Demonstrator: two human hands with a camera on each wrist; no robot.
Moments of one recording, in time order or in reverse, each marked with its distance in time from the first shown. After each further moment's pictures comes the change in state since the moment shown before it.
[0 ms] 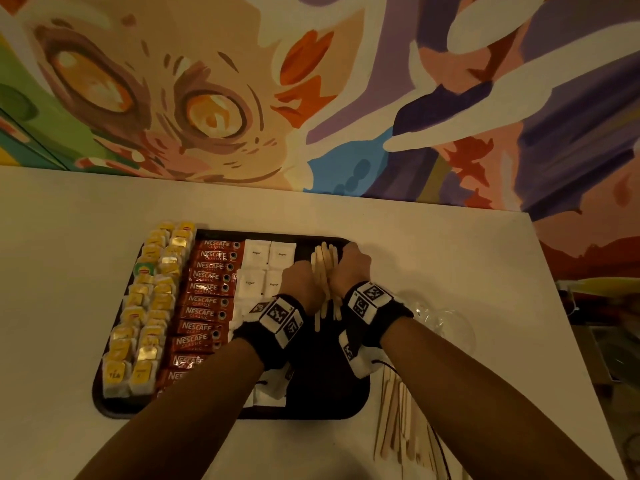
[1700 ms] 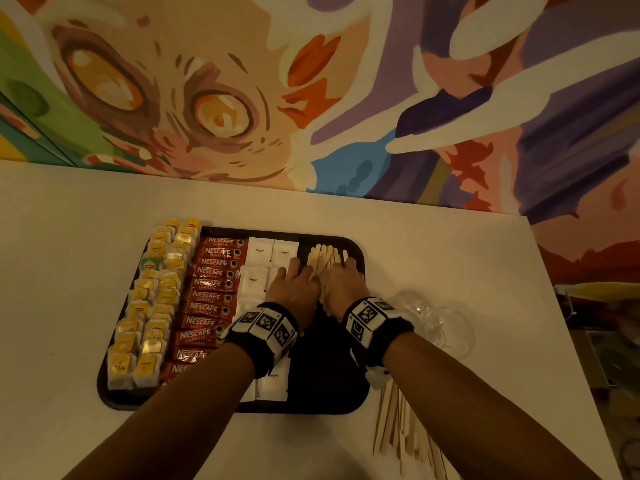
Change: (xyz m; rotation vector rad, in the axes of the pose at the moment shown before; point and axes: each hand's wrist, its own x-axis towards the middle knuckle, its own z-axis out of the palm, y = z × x) left_hand -0.015 -0.029 0.003 0.799 -0.030 0.348; right_hand -0.024 0.015 0.013 -0.378 -0.192 -0.201
